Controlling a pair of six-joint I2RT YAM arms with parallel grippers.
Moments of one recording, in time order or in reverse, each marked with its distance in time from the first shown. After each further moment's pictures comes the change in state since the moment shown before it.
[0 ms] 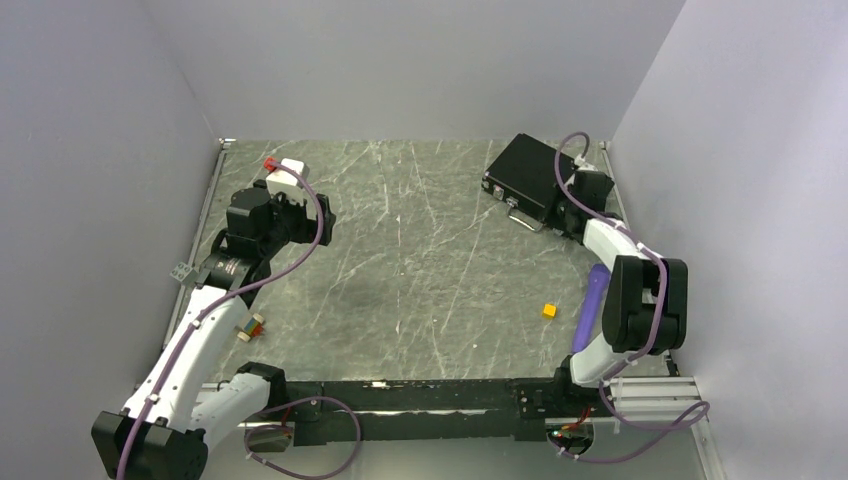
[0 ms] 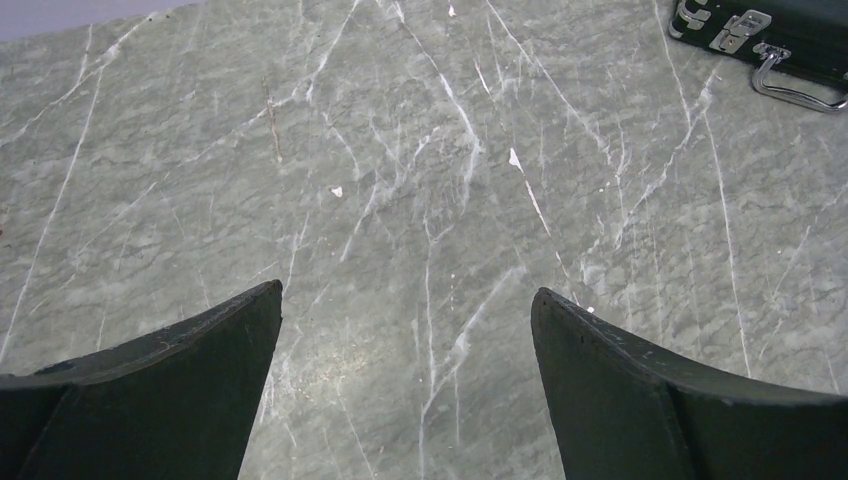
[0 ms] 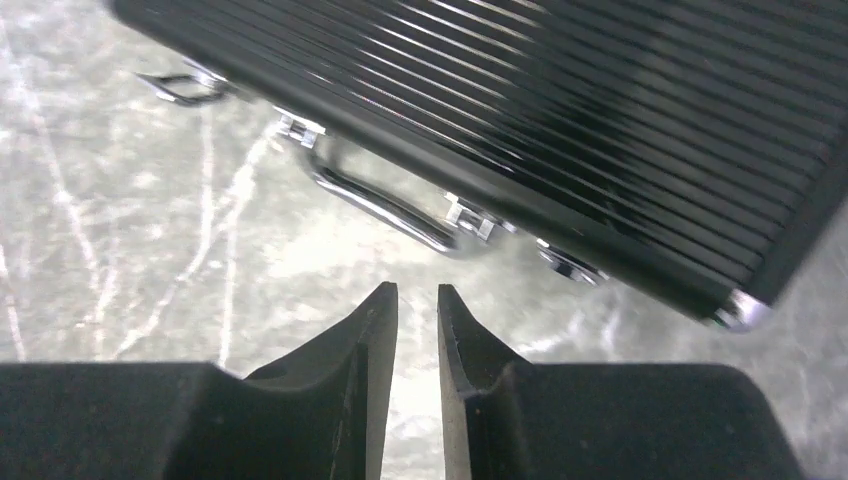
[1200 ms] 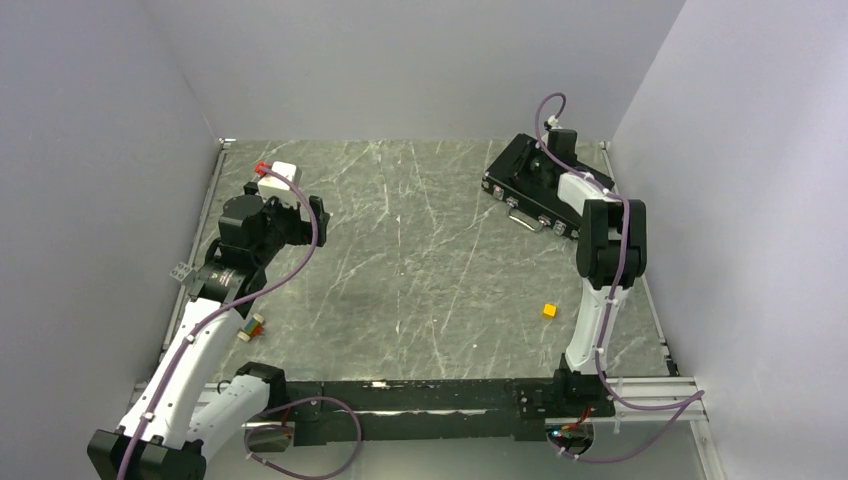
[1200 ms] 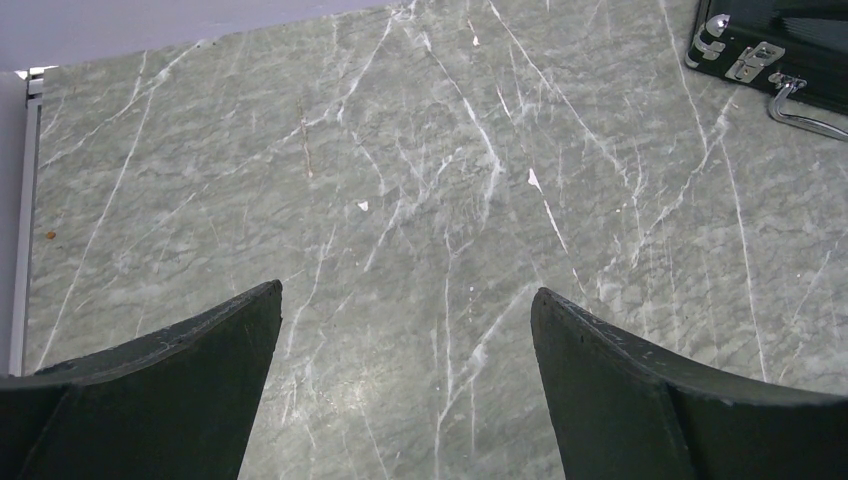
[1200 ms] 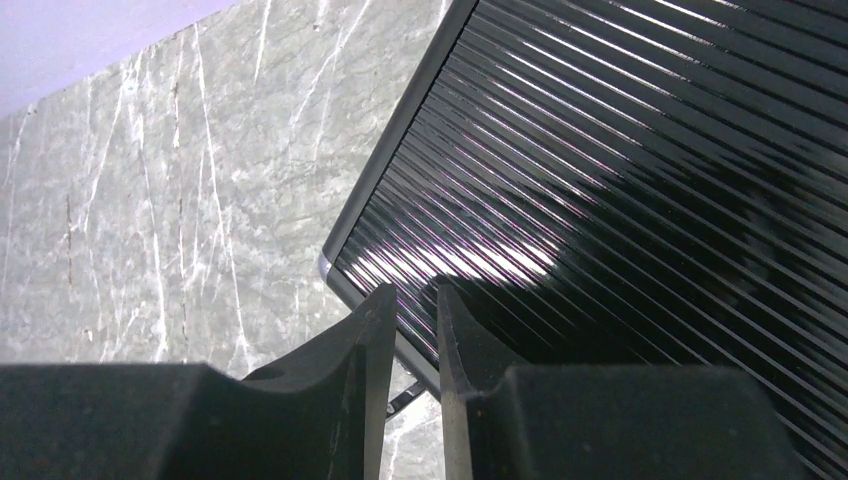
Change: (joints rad) left arm 0.000 -0.069 -0.024 0.014 -0.052 0.011; right arm 0.092 0.502 0.571 0.053 -0.207 0.163
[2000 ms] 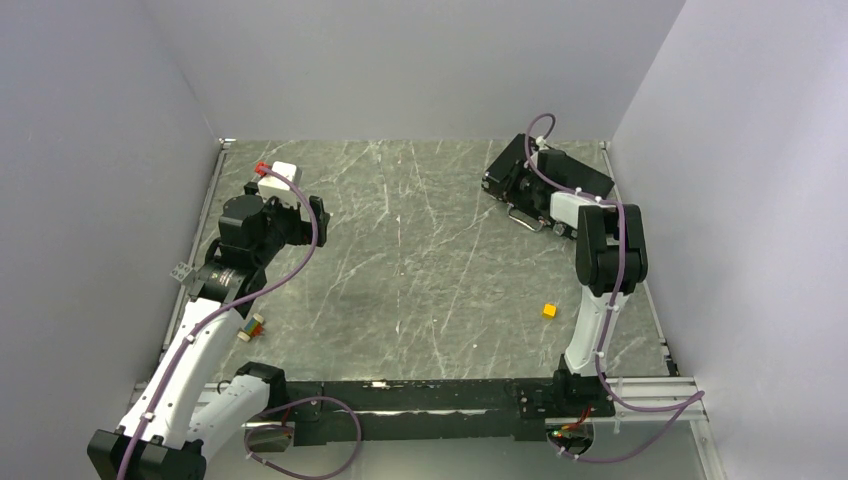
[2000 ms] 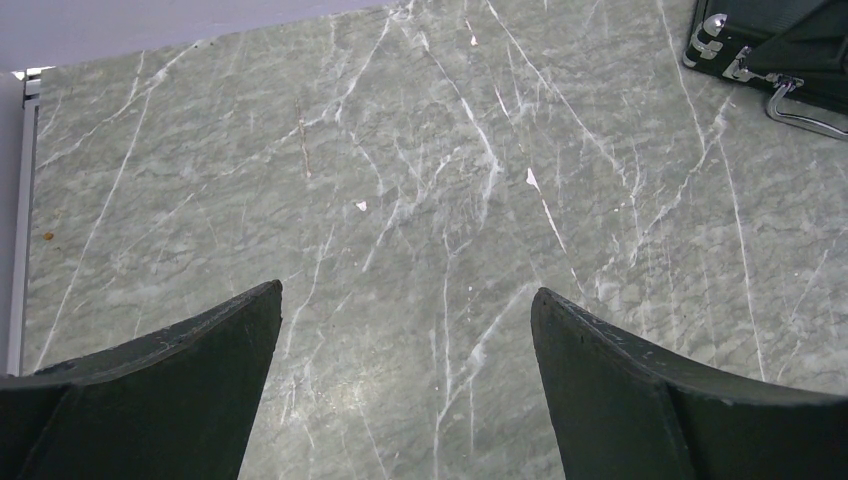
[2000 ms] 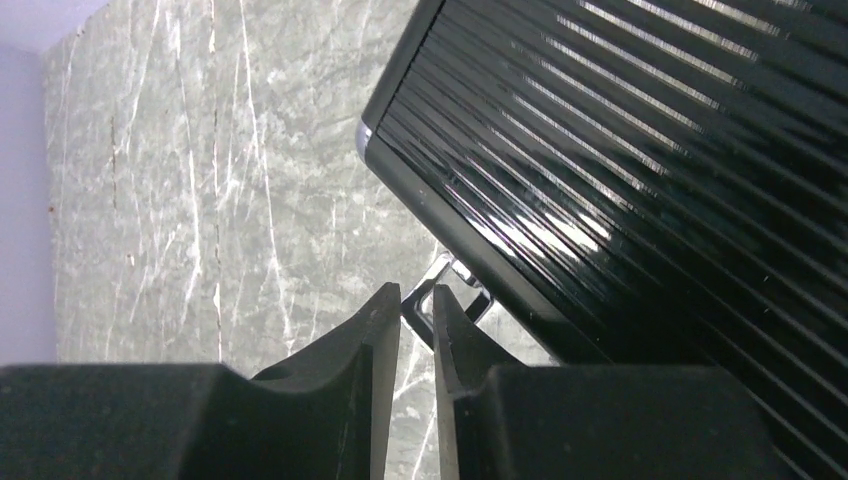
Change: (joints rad) left arm 0.000 0.000 0.000 0.000 0.007 0.000; right arm 0.051 -0.067 -0.229 0.166 -0.089 0.075
